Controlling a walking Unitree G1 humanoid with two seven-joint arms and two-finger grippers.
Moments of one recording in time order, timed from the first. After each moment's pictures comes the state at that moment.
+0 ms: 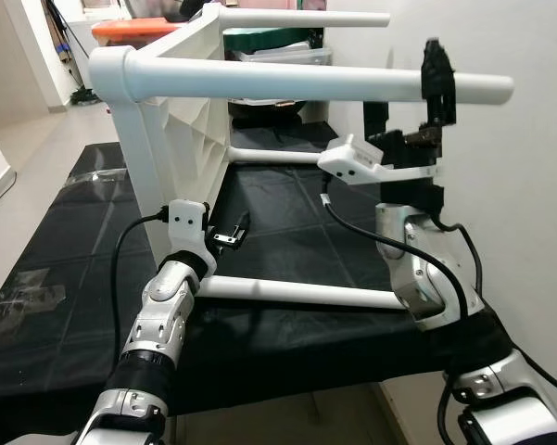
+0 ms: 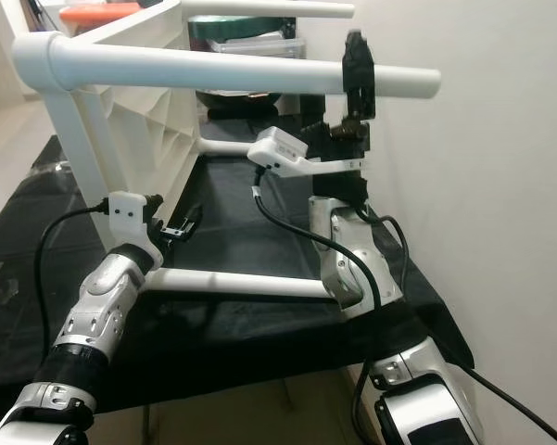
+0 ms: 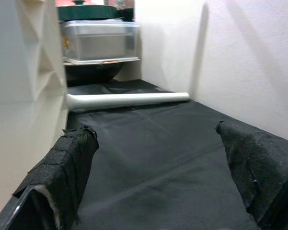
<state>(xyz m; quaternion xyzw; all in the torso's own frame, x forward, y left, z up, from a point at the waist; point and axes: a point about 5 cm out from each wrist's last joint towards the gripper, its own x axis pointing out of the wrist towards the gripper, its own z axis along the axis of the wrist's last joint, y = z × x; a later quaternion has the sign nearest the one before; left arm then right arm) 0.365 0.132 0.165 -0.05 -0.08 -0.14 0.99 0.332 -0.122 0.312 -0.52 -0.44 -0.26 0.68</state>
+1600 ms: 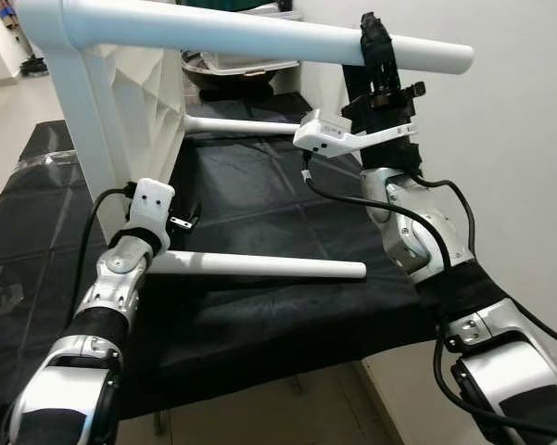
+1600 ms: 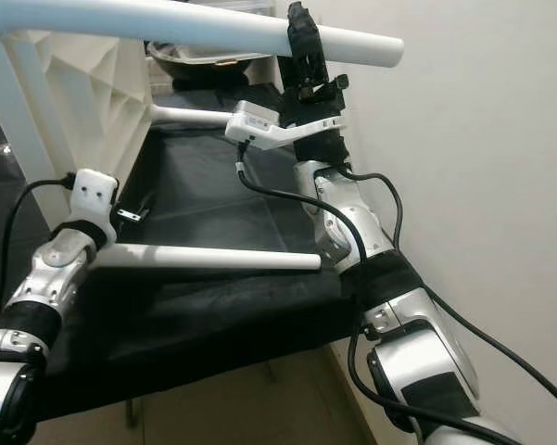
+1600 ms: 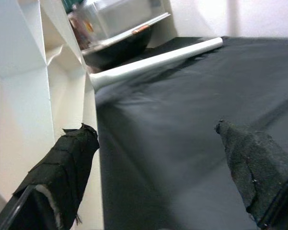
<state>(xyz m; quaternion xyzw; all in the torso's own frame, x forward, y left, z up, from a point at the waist) 0.388 0.226 0.206 0.19 -0.09 -0.03 0.98 0.360 -0.109 0.347 -0.57 -0.45 -0.23 0.65</state>
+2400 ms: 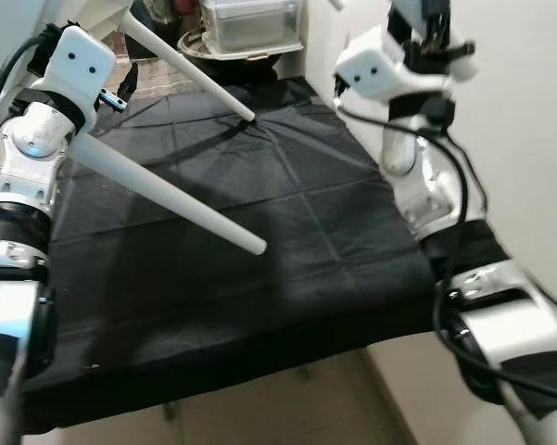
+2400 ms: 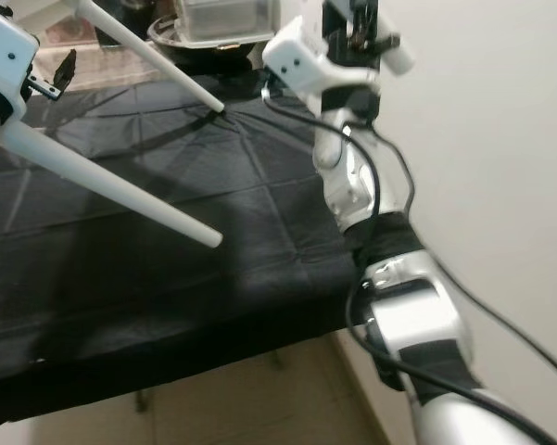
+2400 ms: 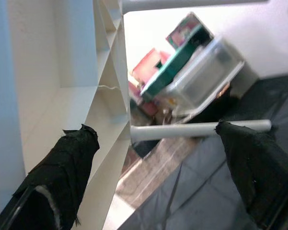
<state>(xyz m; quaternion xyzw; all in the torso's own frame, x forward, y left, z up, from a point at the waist) 0.389 0.253 0.373 0.35 -0.23 0.03 0.91 0.379 -0.145 0.379 -0.42 -0.38 -0.26 0.78</state>
